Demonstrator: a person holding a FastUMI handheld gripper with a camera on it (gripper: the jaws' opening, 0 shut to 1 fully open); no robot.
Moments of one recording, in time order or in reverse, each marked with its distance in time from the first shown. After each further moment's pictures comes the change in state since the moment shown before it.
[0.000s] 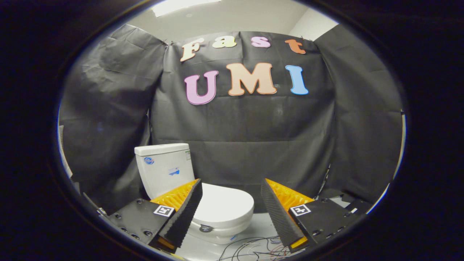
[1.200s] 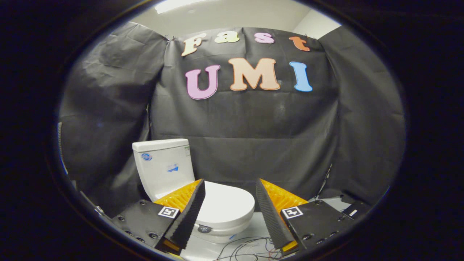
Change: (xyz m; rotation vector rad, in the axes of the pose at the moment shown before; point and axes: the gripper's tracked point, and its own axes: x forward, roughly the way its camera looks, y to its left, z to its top) arm 0.030 0.009 -0.010 -0.046 0.049 0.009
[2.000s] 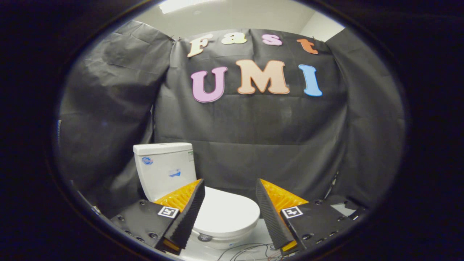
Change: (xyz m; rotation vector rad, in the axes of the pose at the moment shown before) arm 0.041 0.019 0.029 -0.010 -0.083 0.071
